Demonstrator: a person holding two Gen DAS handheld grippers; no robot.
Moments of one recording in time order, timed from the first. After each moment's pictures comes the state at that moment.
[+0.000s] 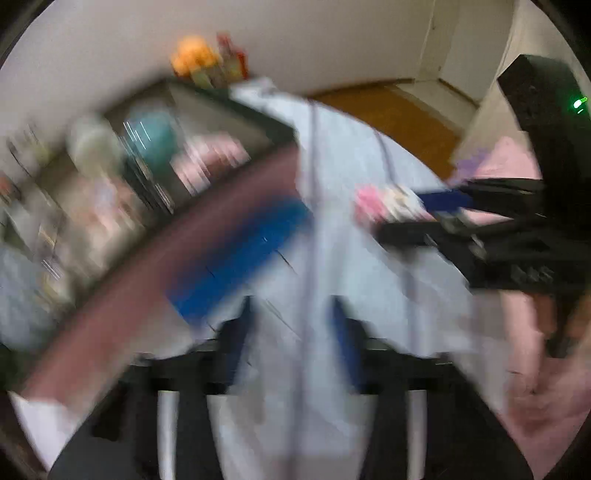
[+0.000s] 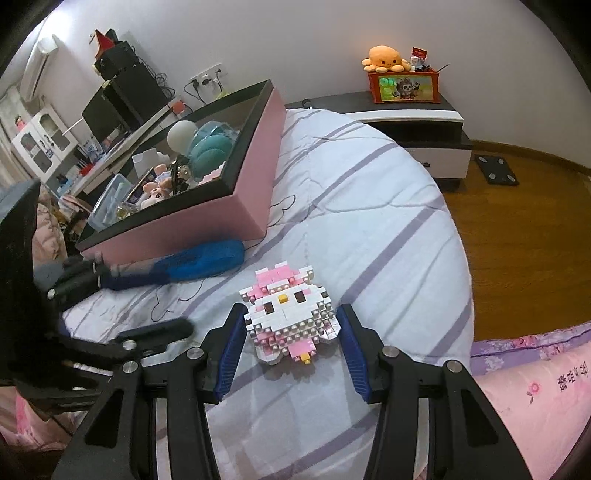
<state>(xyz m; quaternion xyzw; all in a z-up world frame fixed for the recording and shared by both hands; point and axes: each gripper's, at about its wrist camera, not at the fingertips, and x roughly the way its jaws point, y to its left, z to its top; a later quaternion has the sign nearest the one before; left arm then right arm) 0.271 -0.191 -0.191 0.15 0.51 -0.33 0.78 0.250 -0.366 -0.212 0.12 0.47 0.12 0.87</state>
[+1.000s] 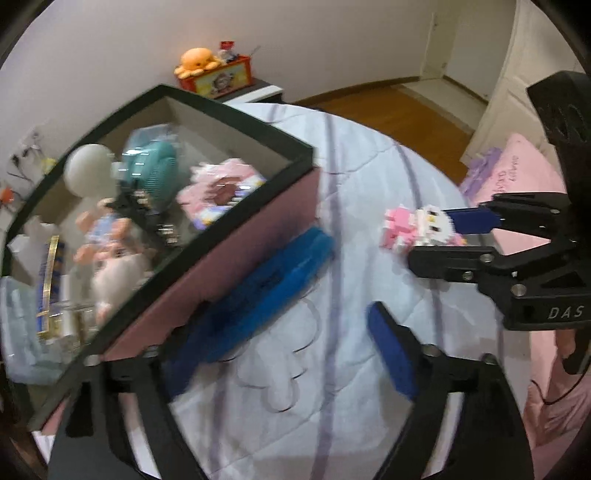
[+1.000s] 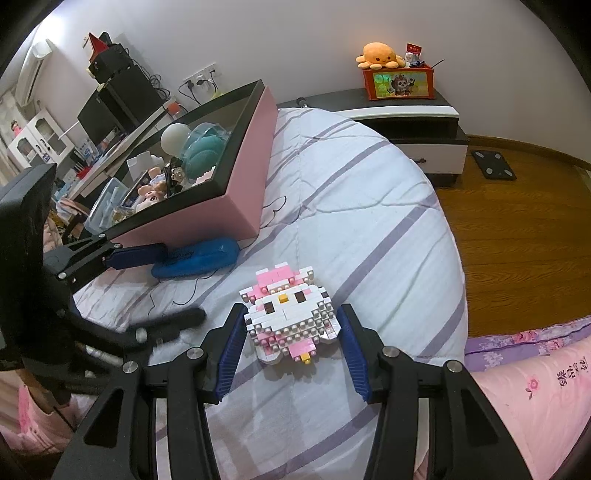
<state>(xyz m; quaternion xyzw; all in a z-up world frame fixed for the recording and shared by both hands) 0.303 -0.218 -0.191 0.19 0.47 -0.32 0.80 0.250 -0.371 -0.212 0.13 0.47 0.11 0.87</state>
